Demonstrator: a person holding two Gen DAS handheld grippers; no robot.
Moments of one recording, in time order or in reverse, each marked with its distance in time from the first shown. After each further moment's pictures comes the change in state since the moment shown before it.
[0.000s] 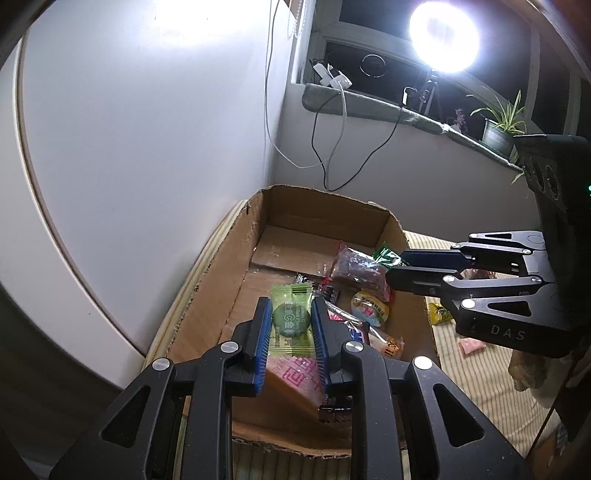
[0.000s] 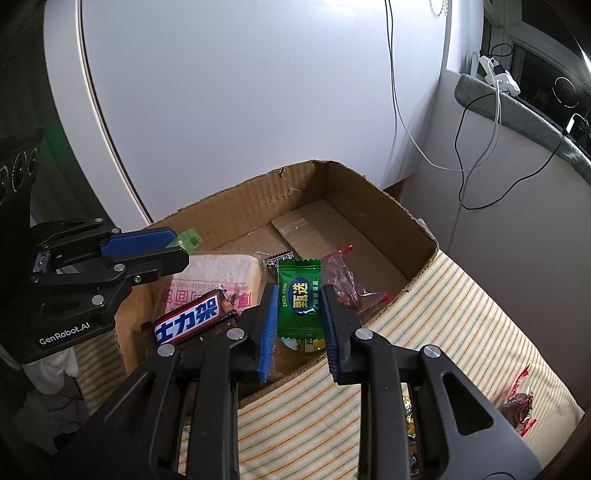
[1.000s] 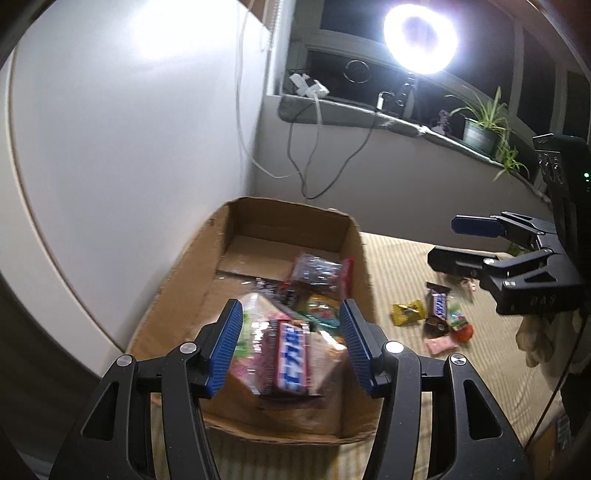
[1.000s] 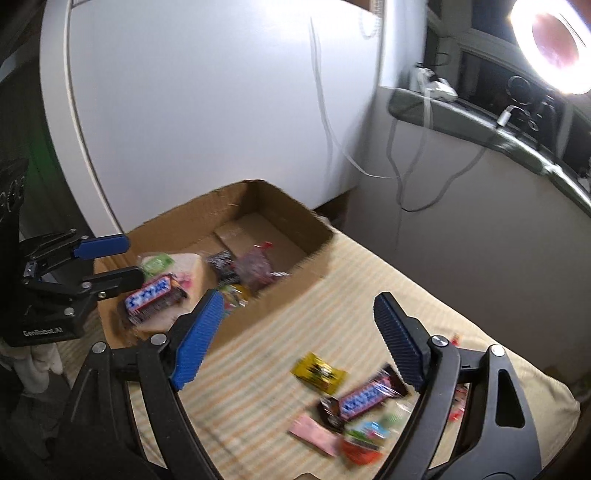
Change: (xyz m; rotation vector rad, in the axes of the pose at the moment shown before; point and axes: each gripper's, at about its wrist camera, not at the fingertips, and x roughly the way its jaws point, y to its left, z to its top) left arm -0.017 -0.040 -0.002 0.041 -0.036 -0.037; right arm -0.070 -0.051 -0.028 0.080 -0.089 -0.149
